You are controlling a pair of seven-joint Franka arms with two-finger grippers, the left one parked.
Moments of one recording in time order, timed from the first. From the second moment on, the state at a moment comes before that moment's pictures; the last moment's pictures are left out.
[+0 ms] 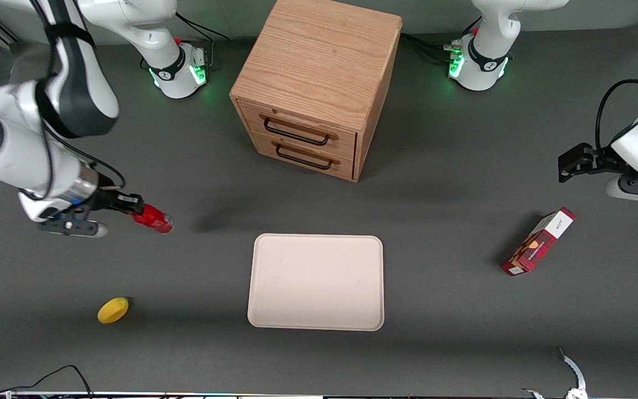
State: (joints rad) arm 0.06 0.12 0.05 -1.79 0.03 1.89 0.24
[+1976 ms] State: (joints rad) arm 0.28 0.95 0.19 -0.95 -0.12 2.08 1.10
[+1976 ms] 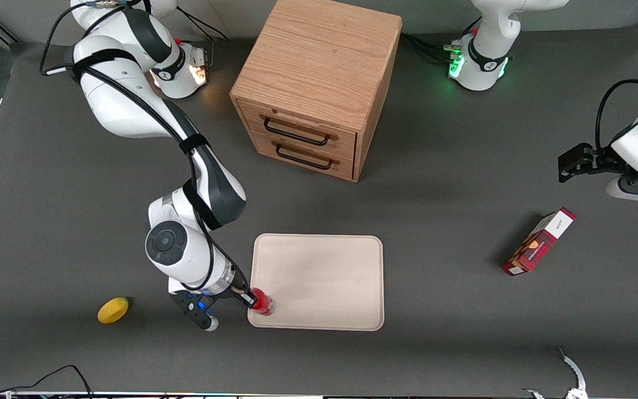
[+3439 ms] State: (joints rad) arm 0.00 0.02 0.04 -1.59 -0.02 1.57 0.24
